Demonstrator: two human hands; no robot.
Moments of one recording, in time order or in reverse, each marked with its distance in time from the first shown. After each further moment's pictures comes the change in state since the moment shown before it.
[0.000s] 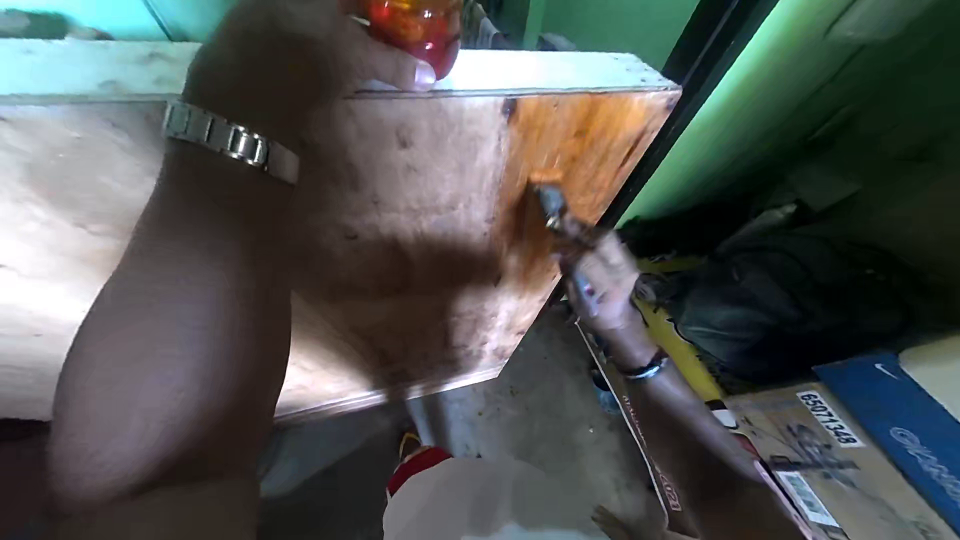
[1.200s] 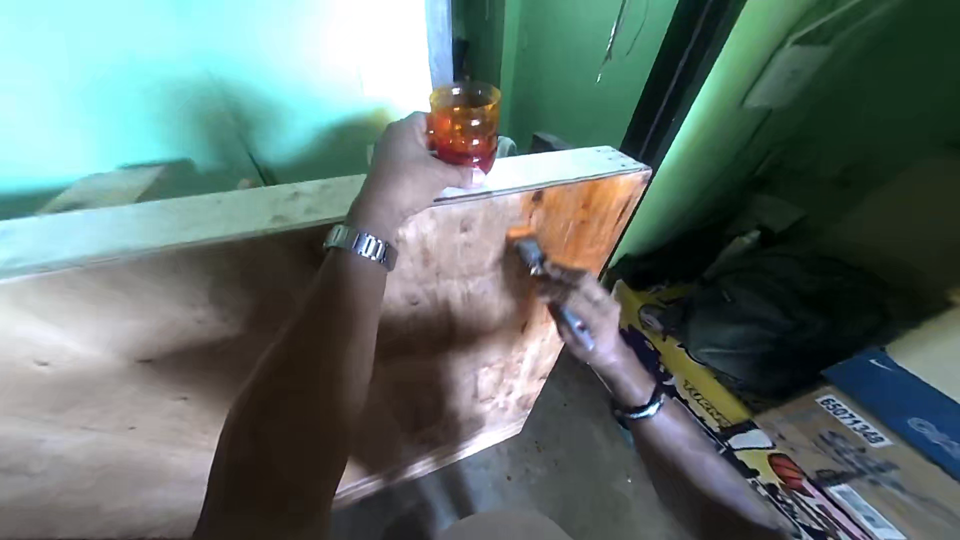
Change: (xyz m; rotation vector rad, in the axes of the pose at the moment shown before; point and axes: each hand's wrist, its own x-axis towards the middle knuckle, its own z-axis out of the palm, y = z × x) left_hand 0.013 0.003 -0.005 -0.356 0.045 -0.060; right_hand 0.046 -0.060 0.032 0.065 0.025 0.039
